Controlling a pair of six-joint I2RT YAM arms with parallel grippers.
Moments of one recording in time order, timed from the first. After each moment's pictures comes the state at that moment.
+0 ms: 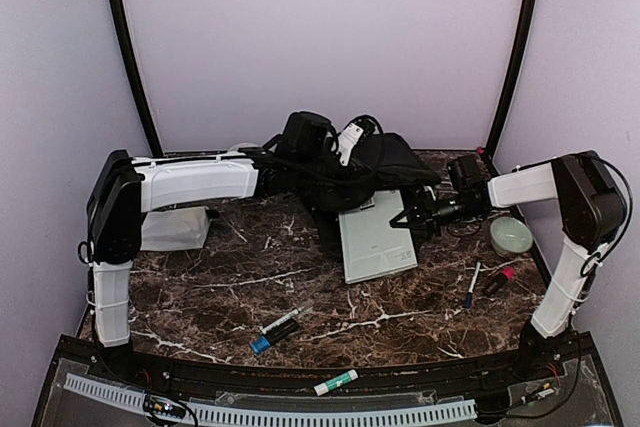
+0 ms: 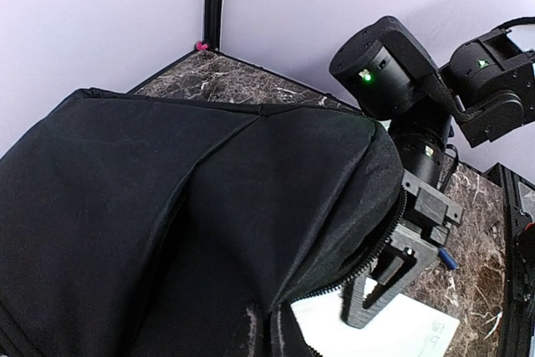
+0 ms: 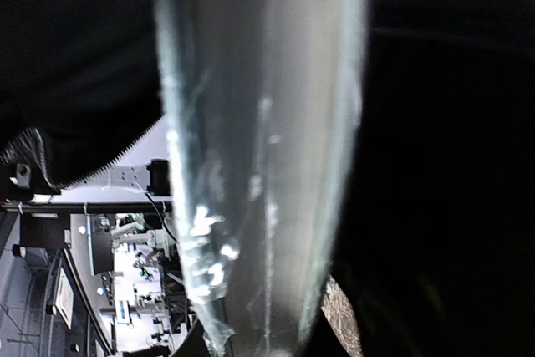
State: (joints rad) left arm -0.86 2.05 1.70 -0.05 0.22 -0.05; right arm 0.28 1.79 1.00 -0.23 -1.16 0.38
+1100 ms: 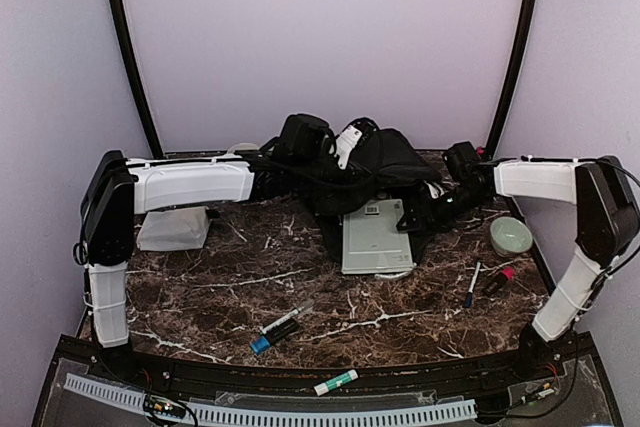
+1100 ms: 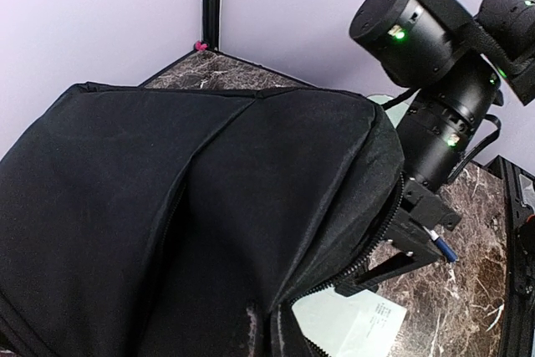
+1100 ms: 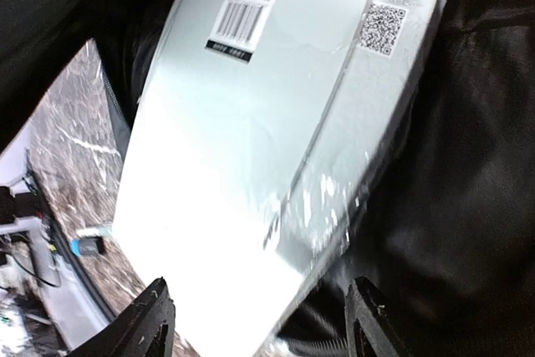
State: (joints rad) left arm -0.87 2.01 1.65 -0.04 0.21 -0.03; right arm 0.34 1.69 1.09 -0.51 -0.58 0.19
